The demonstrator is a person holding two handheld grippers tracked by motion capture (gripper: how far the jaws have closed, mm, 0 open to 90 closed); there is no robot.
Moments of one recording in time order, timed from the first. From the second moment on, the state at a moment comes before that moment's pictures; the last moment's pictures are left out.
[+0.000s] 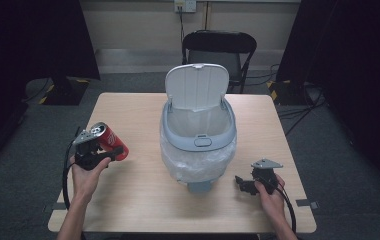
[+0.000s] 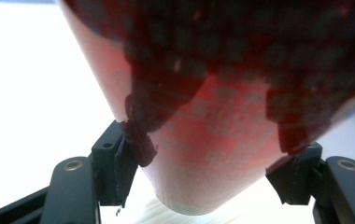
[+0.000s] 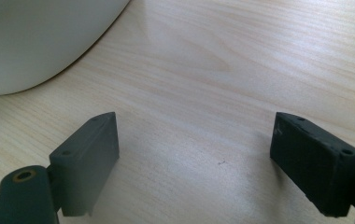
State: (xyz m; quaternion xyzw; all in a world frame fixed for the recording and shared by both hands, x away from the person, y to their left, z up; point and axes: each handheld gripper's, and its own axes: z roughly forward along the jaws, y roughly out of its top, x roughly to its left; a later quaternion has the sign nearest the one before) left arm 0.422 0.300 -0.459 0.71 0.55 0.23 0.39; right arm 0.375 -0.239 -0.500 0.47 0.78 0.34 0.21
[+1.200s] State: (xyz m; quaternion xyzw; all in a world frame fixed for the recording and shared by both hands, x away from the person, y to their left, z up) left arm 0.352 0.263 -0.294 0.67 0.31 0.20 0.65; right arm 0.375 -0.239 -0.500 0.47 0.78 0.34 0.21
